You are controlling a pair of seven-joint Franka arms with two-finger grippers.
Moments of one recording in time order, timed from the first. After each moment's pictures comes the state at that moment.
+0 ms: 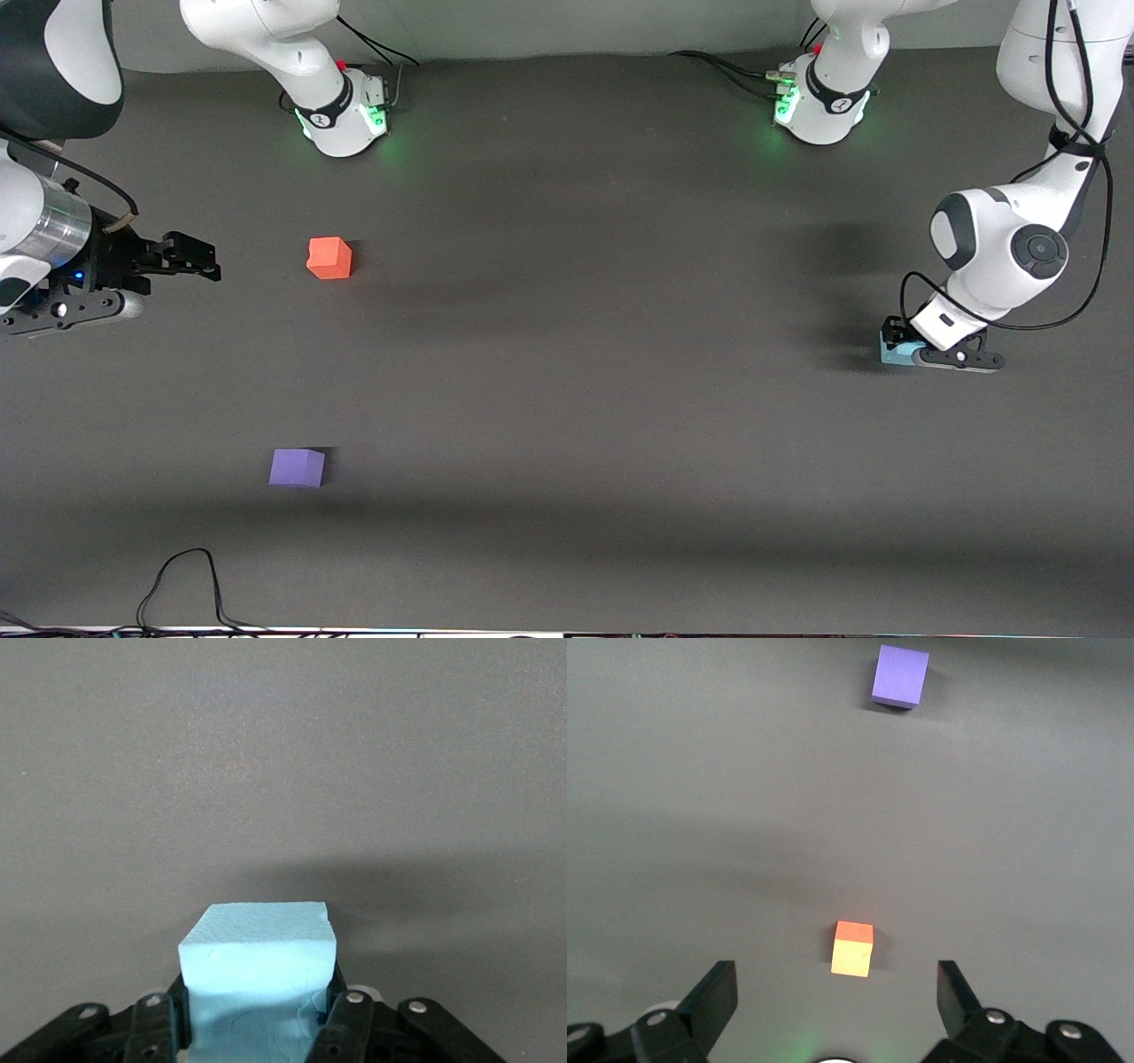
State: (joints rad) left arm 0.14 0.34 0.00 -2.32 0.02 2.72 0.24; right arm 0.27 0.09 -0.23 -1.58 0.03 1.54 -0.11
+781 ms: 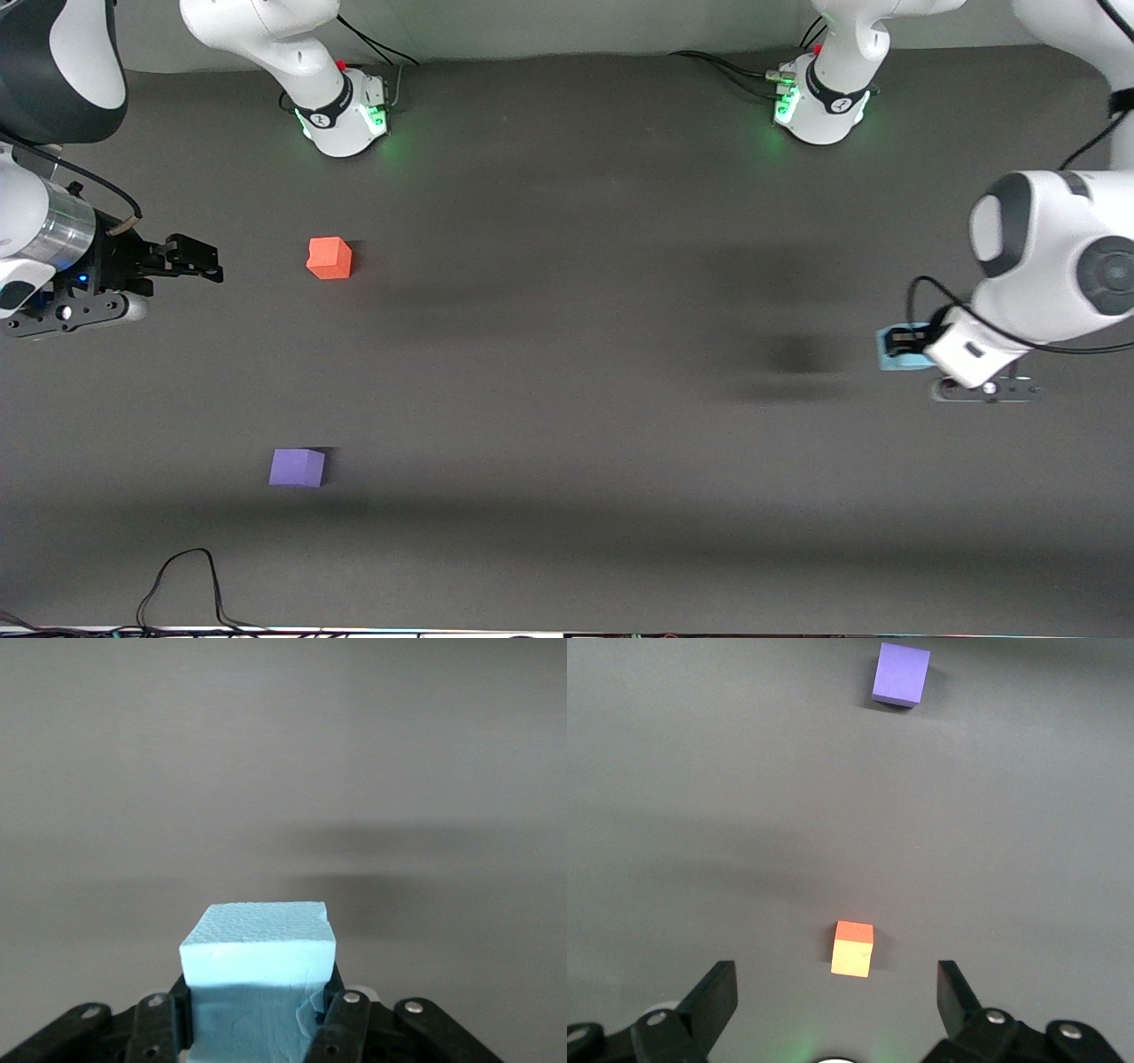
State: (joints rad) left arm -0.08 0.25 -0.03 -1.82 0.01 1.97 -0.16; right arm 0.27 0.09 -0.23 -1.58 0.03 1.54 -0.11
